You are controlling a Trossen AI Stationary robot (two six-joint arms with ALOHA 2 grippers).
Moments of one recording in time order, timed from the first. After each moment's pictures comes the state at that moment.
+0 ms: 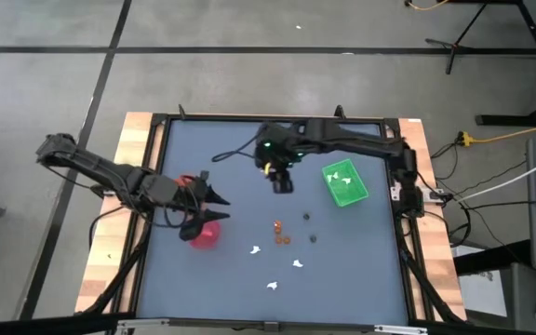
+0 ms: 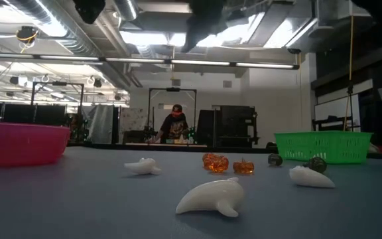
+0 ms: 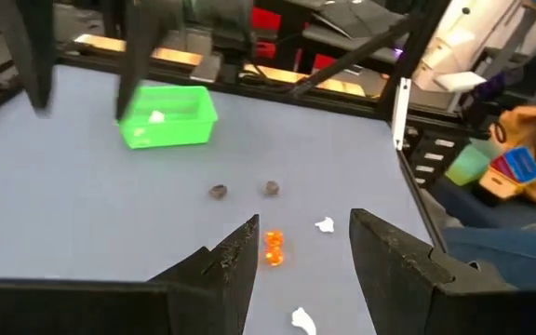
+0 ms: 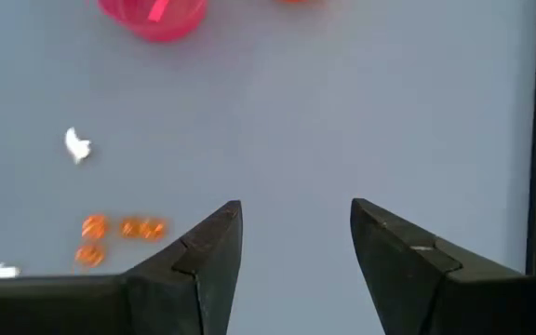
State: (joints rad) left arm -0.34 0.94 0.74 -0.15 -0.27 -0.33; right arm -0.10 2.03 2.17 -1.21 -0.08 -0.28
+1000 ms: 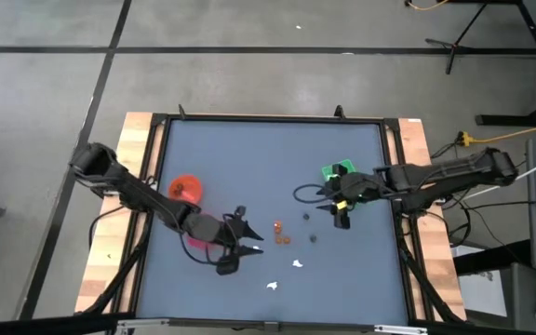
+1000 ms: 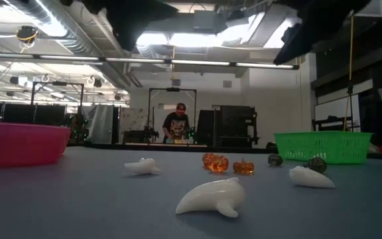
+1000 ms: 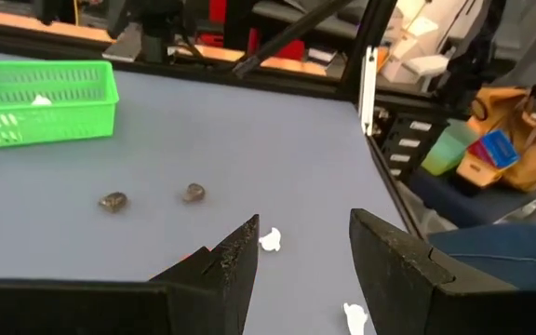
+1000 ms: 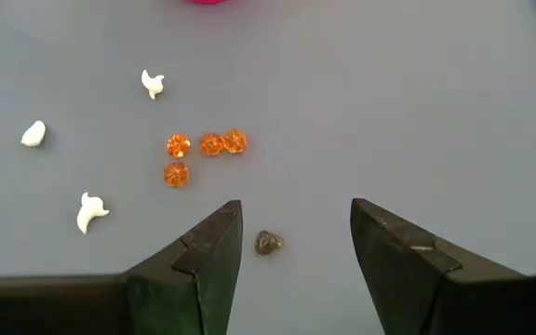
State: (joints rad) left arm -0.44 1.51 0.77 0.42 -0.28 -0.33; right arm 0.16 1.12 0.87 -0.52 0.12 0.11
